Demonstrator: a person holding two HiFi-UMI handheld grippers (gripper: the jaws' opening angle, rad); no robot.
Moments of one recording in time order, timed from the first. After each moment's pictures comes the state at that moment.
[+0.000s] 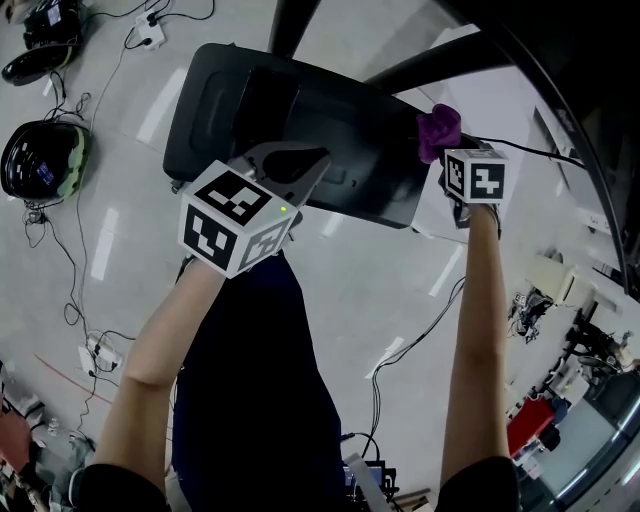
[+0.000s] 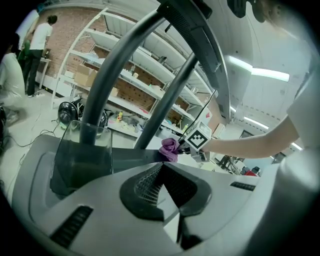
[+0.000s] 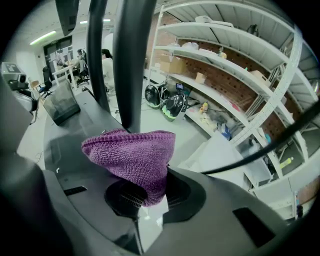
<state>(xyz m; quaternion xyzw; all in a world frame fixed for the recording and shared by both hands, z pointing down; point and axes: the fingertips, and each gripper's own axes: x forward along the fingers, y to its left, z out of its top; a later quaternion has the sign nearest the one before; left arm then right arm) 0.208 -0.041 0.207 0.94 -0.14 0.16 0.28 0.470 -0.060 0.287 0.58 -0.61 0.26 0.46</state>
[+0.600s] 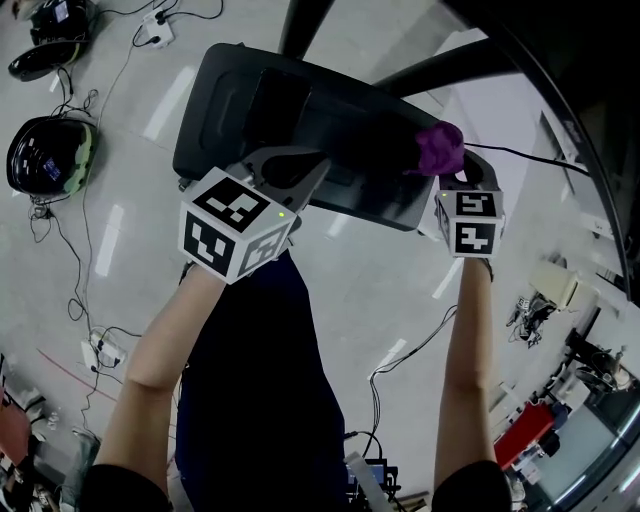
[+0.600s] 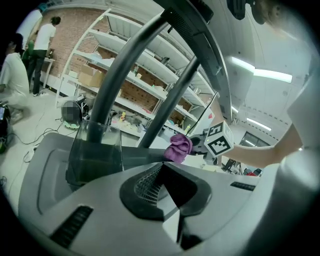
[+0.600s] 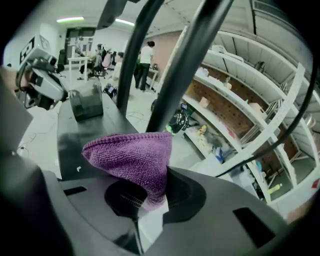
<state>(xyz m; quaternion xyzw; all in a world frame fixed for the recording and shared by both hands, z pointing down) 0.193 -0.041 0.207 0.93 -0.15 0.16 0.29 0.410 -0.041 0.236 0.58 -0.64 0.14 0.48</state>
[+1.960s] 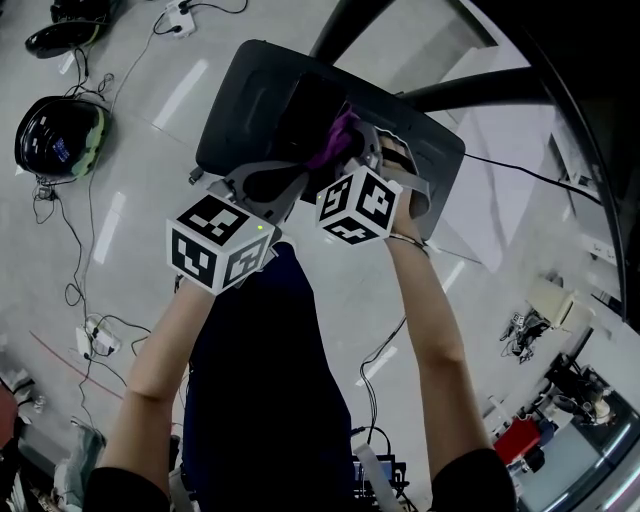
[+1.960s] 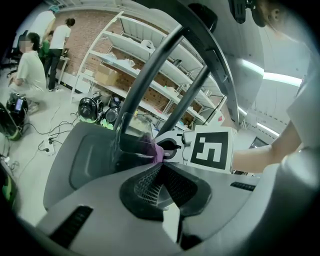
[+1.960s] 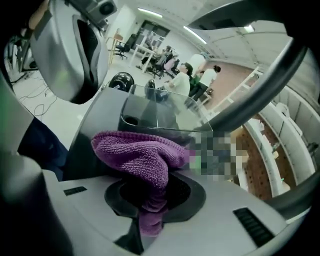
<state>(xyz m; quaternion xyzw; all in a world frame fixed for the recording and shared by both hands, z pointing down) 0.121 -0.042 0.229 0.91 -0.21 0.17 0.32 0.177 -0.107 0.297 0.36 -0.73 -0.07 0.58</state>
